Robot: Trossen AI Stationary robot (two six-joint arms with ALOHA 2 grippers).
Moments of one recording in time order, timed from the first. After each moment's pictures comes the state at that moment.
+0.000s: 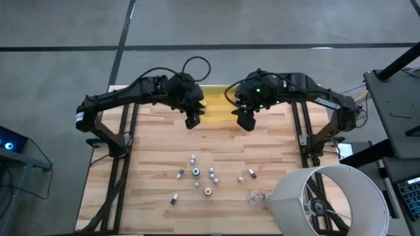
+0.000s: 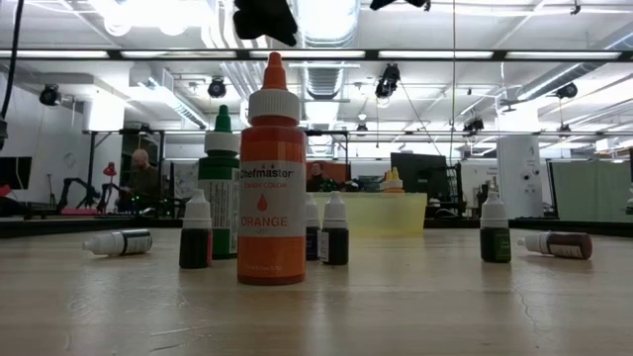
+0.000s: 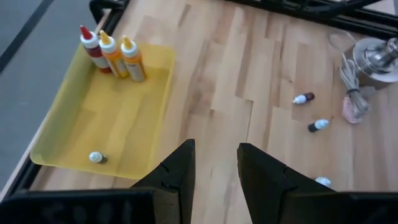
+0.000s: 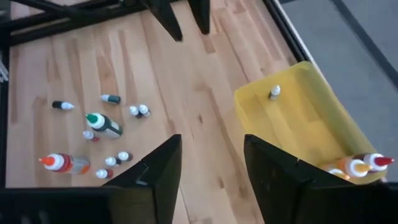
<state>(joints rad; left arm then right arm) 0.23 1.51 1.72 -0.97 0.03 -0.07 -0.14 1.59 1.96 -1.20 0.04 0.18</state>
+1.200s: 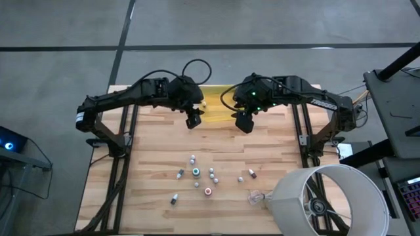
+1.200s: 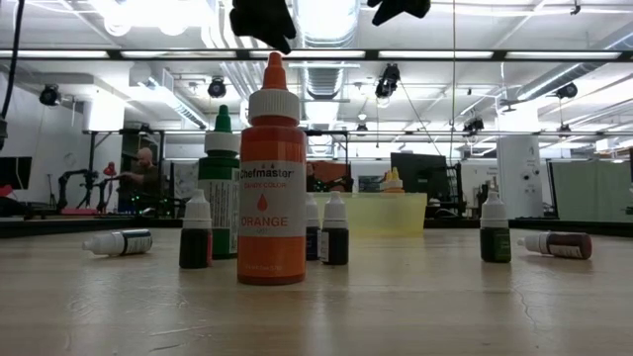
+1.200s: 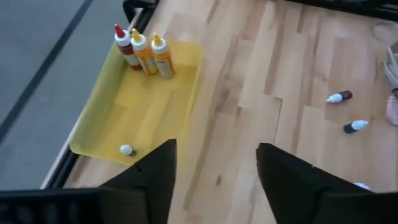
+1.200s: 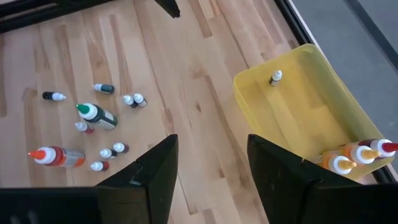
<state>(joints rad) 0.20 1.52 1.71 -0.98 -0.12 -0.06 -0.14 1.59 1.90 -1.19 0.04 0.21</state>
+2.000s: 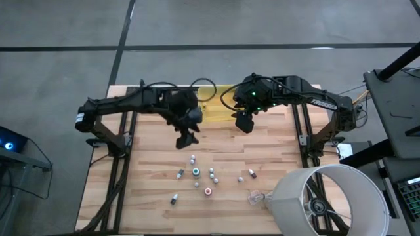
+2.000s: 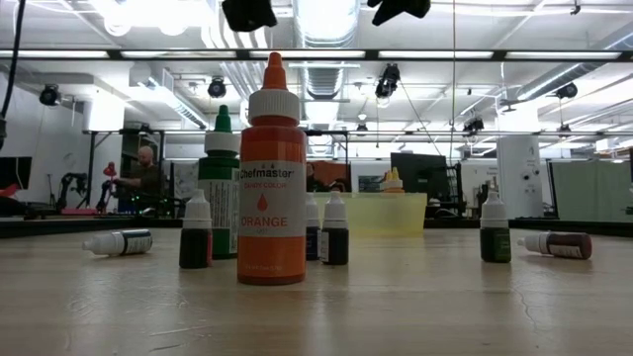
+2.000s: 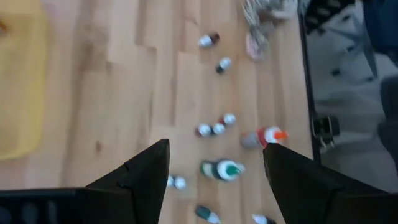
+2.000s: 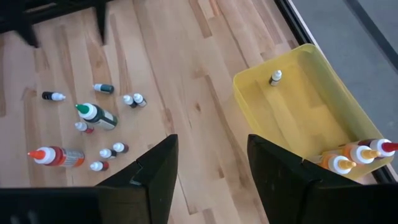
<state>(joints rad) 0.08 1.52 1.71 -1.11 0.29 -0.10 -0.14 1.59 1.90 -1.19 0.05 0.21</state>
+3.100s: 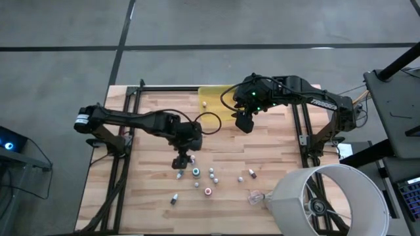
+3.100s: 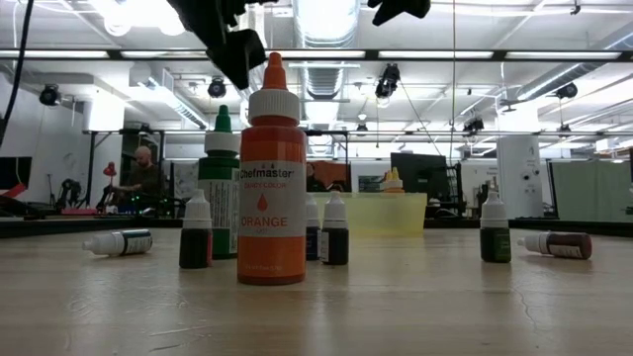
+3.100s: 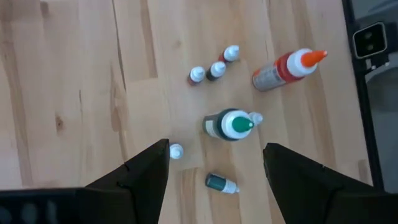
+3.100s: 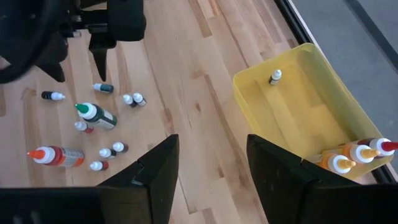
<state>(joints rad) -0.06 1.52 1.40 -0.97 0.21 0.00 -0.14 1.59 1.89 -1.19 0.05 0.21</state>
